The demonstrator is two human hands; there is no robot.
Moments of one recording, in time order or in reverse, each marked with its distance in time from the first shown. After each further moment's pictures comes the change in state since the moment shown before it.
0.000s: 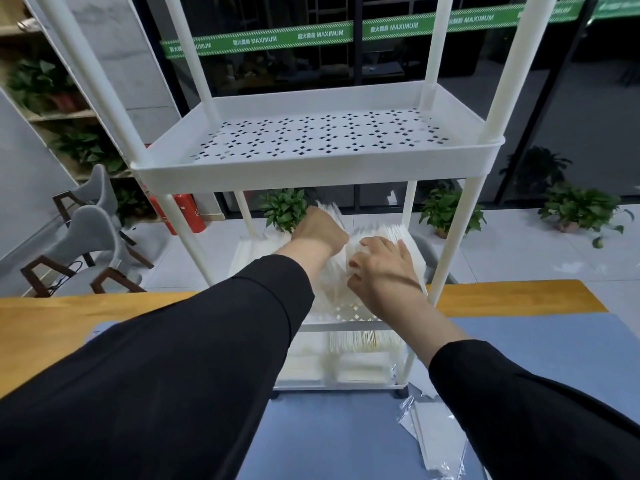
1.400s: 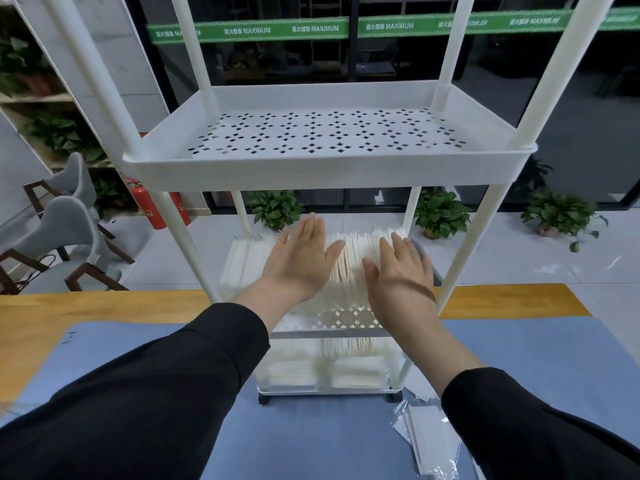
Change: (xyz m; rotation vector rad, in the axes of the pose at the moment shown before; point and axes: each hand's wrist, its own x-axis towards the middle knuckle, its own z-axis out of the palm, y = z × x) left_hand 0.013 -0.073 0.016 0.521 0.031 0.496; right_hand -0.012 0.002 0.011 0.016 0.168 0.238
